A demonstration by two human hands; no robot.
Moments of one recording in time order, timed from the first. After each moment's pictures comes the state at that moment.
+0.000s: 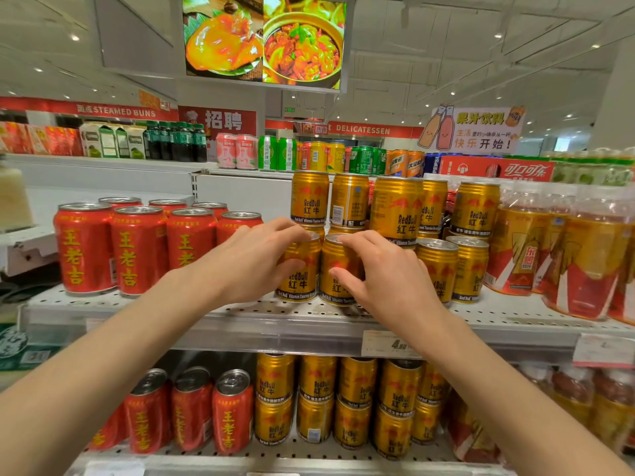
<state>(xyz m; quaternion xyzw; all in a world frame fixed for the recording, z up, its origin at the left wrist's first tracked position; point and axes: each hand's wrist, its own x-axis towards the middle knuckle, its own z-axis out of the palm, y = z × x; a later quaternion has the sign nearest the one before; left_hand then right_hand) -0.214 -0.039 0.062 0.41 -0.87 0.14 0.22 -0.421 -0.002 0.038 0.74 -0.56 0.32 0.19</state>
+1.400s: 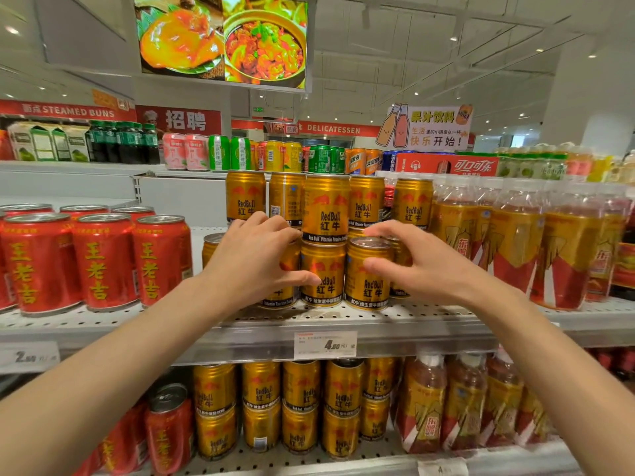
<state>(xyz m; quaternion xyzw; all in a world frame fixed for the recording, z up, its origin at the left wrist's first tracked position) -0.310 -0.047 0.059 0.46 -0.84 0.22 0.21 -0.562 0.013 0.066 0.78 -0.56 0.29 0.02</state>
